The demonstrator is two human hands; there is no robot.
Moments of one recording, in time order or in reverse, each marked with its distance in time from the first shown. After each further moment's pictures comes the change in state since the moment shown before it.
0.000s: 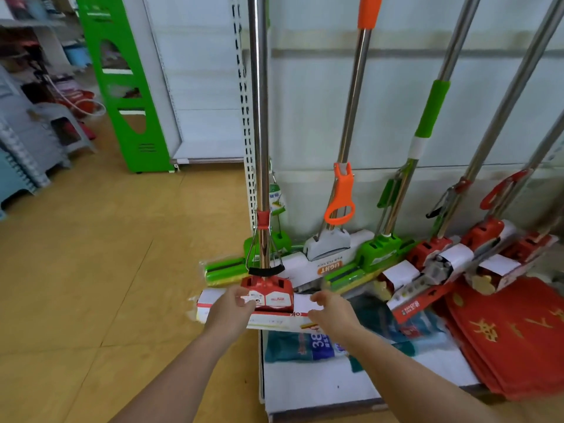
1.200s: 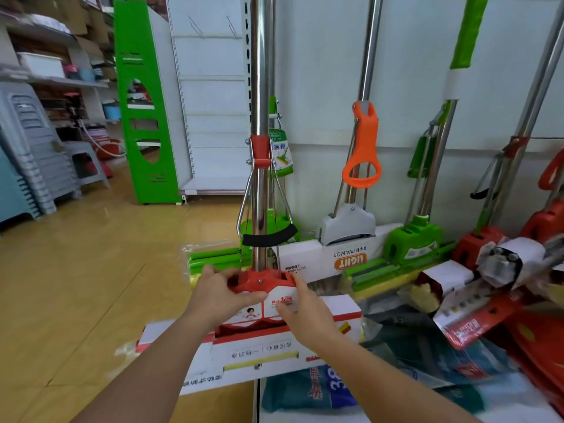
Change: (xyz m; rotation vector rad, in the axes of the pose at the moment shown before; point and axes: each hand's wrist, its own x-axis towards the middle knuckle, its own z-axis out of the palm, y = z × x) left_hand 0.130 -0.115 0.066 0.283 0.239 0.331; right_hand 0.122 0.074 0.135 -0.102 0.121 -0.436
